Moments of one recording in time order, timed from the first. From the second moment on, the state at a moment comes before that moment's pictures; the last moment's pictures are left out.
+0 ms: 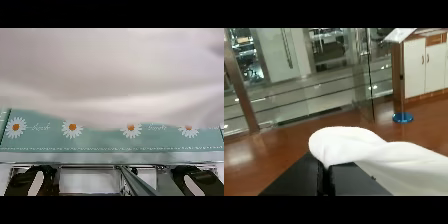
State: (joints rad) left arm 0.17 -0.52 1.75 1.11 -1.17 -1.25; right arm 0.09 -0.72 2.10 -1.32 1.49 1.55
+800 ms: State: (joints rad) left arm 0.12 -0.73 0.97 1.12 -0.97 -1.35; right arm 0.09 -0.98 1.29 -1.29 1.10 1.56
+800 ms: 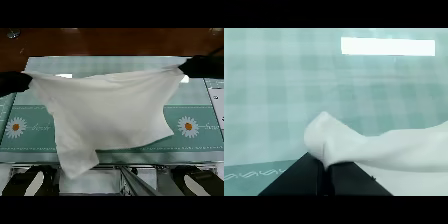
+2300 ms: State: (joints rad) left arm 0.54 -1.16 0.51 0.91 -1.28 -1.20; right arm -0.47 -0.88 0.51 -0.83 1.16 1.23
